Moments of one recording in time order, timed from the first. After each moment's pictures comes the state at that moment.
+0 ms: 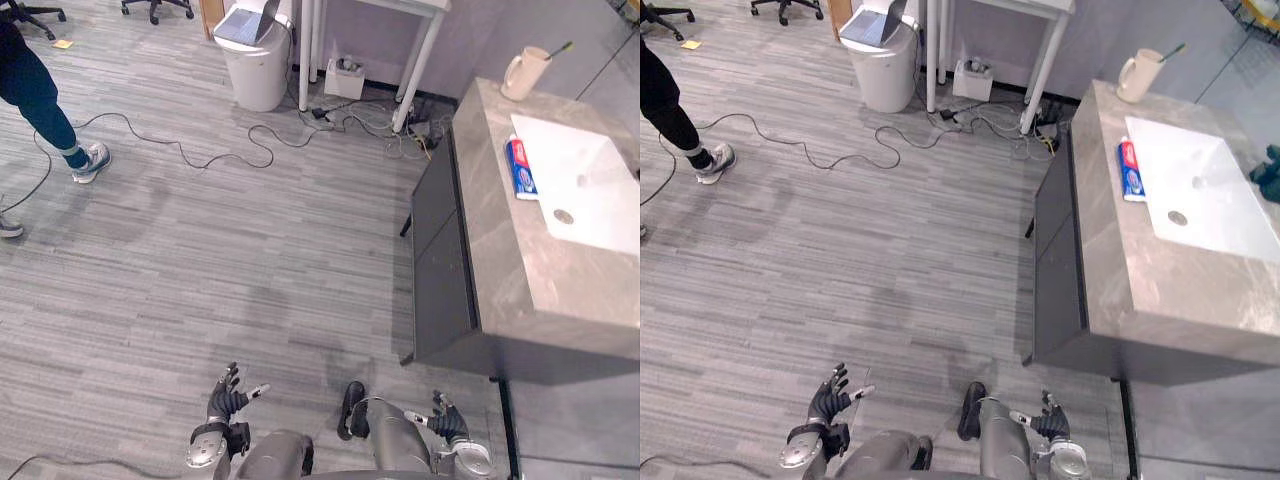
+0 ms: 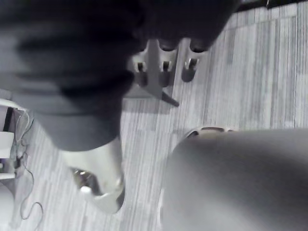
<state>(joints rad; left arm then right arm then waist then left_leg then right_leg) 0.18 0.12 0.07 0.60 -0.10 -0.12 0.03 0.19 -0.03 -0.15 0.72 -0.06 -0.06 -0.02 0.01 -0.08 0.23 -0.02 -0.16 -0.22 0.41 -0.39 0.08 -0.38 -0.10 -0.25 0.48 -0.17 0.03</state>
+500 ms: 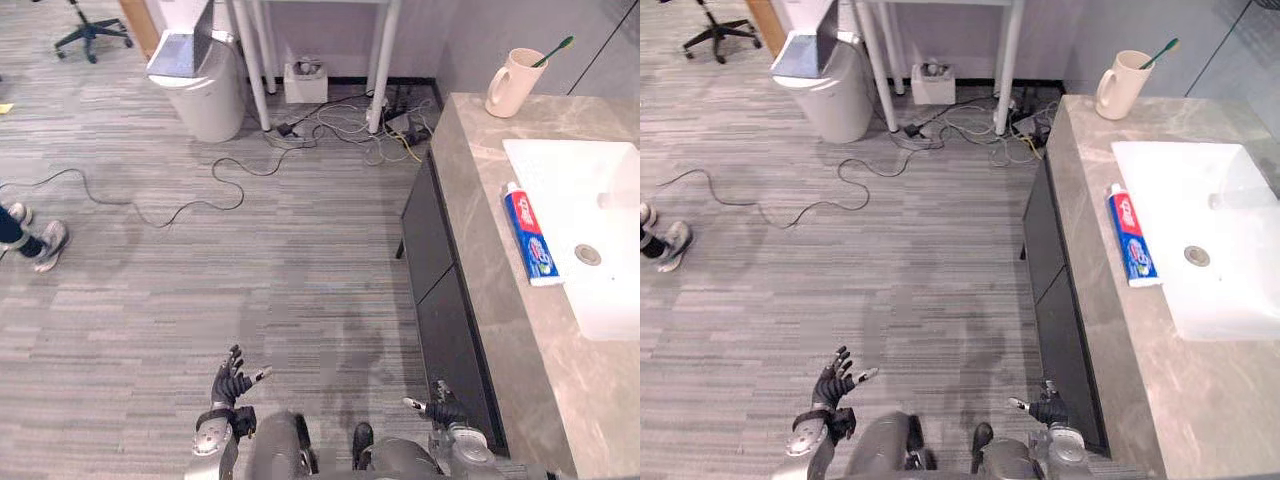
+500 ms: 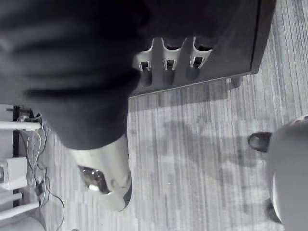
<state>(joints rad) 0.20 0.03 0.13 0.54 -0.10 -0.14 0.03 0.16 -0.06 -0.18 0.71 -0.04 -0.06 -0.06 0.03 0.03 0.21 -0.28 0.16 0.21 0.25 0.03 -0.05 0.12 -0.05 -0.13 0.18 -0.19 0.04</state>
